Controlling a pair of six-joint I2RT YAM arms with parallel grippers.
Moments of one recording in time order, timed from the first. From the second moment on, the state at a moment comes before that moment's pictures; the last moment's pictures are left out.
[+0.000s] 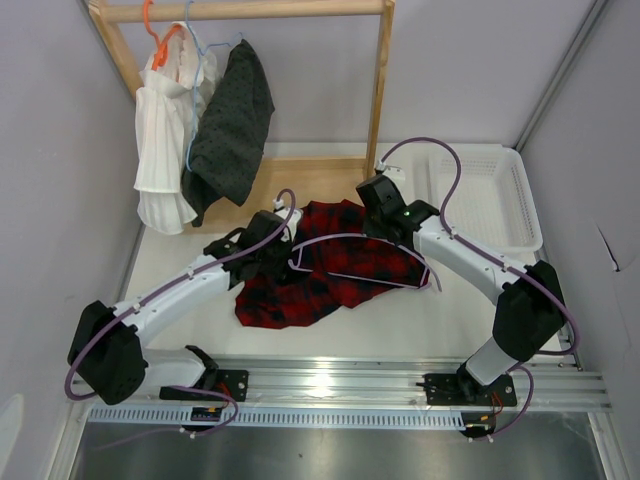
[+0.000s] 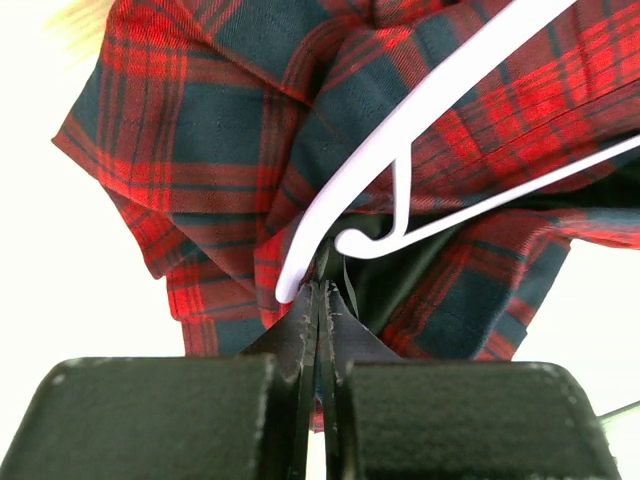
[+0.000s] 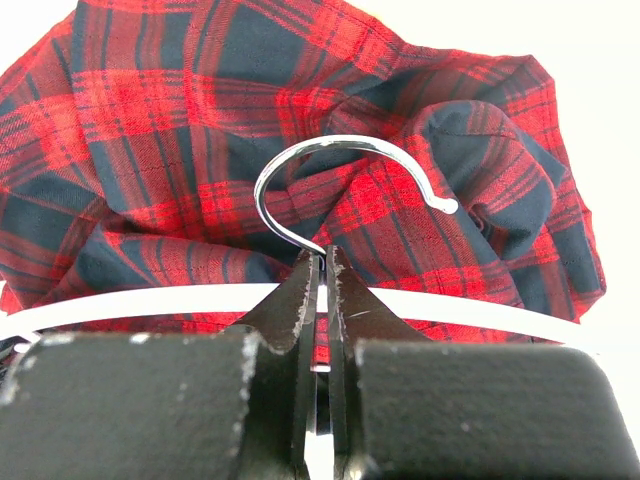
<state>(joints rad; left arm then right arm) -0.63 1.27 0.89 -0.51 -0.13 -0.14 0.68 1.60 1.32 -0.57 0.38 0.62</state>
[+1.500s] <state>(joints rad) -0.63 1.22 0.87 -0.48 -0.04 -0.14 0.69 1.61 1.35 -0.57 0.39 0.66</state>
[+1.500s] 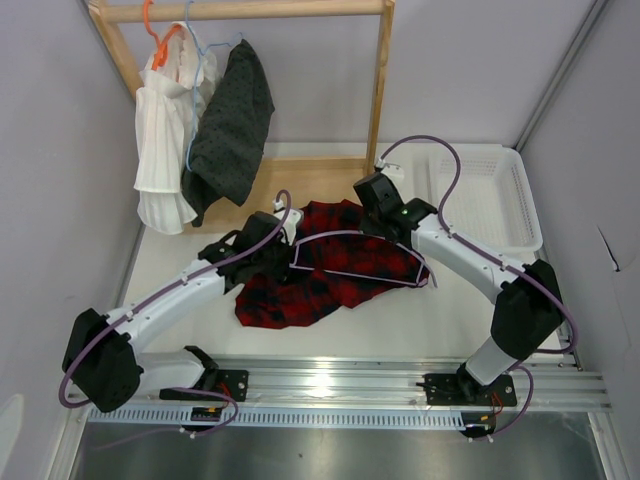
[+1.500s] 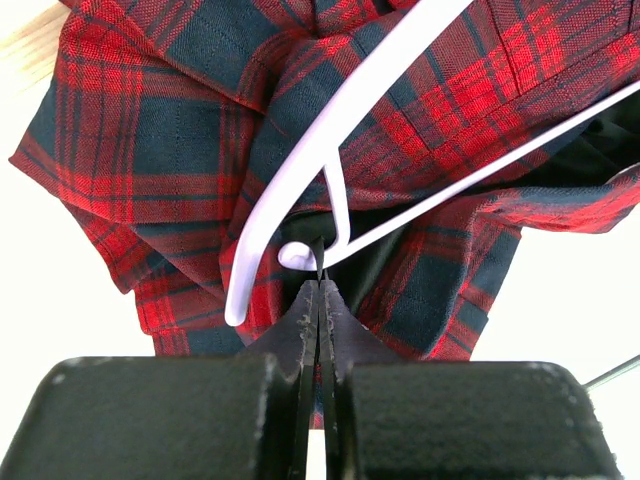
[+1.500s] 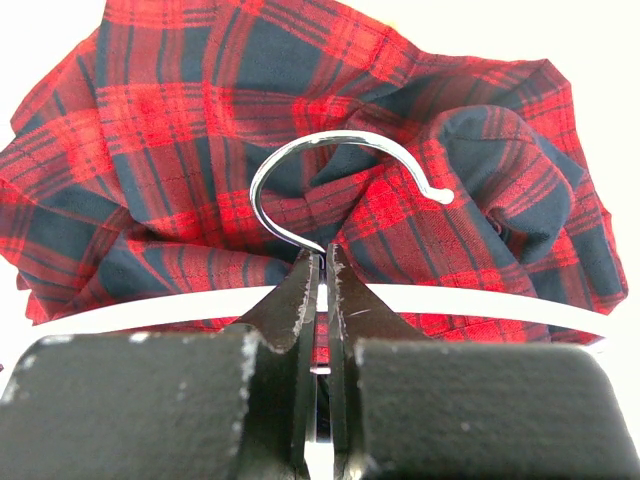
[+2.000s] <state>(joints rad) -0.65 1.17 0.87 -0.48 0.01 -0.14 0.69 1.53 1.35 -0.56 0.43 0.67</state>
